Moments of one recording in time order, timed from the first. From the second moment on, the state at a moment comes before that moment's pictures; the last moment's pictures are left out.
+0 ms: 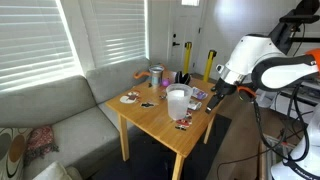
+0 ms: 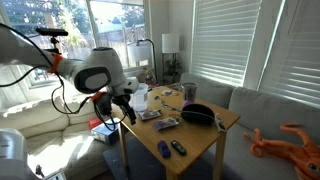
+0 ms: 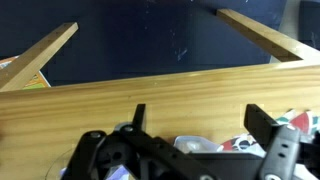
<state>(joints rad) 0.01 -0.59 0.07 -2.75 0.09 2.39 0.17</state>
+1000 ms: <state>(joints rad) -0.14 -0.49 0.06 -2.61 0.07 2.32 0.39</state>
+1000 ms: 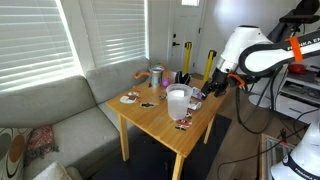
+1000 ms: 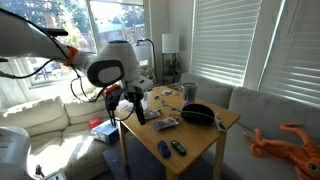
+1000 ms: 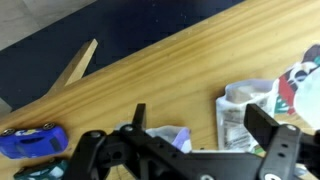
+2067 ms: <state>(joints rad) -0.23 -0.19 0.07 -2.33 -0.14 2.42 0.79</state>
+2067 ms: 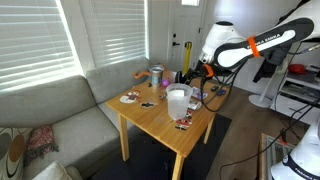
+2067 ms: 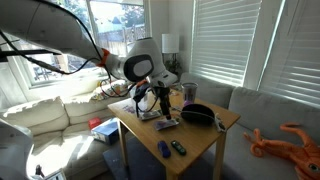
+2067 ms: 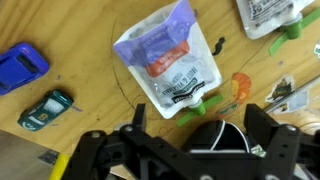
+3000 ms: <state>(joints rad) -0.18 -0.10 -0.05 -2.26 -0.07 2.45 0.30</state>
